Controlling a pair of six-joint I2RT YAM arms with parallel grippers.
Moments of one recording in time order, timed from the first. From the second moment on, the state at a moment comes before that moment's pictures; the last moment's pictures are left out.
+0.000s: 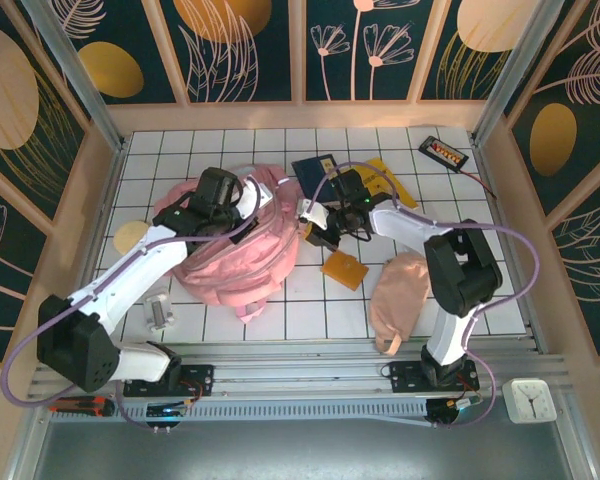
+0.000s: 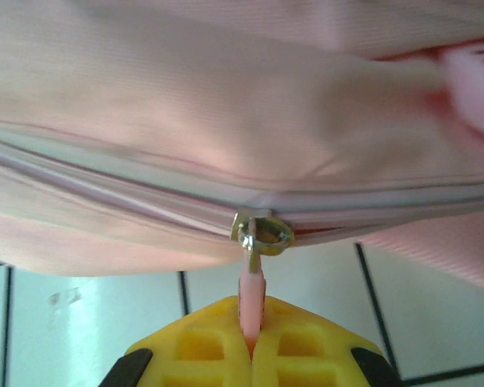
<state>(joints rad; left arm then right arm) -0.52 1.37 1.14 -0.56 0.02 0.40 0.55 1.77 1.19 -0.43 -0.59 -0.73</state>
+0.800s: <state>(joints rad) -0.65 2.11 2.04 -0.90 -0.12 -0.07 0.95 1.51 1.04 -0.47 0.14 -0.17</state>
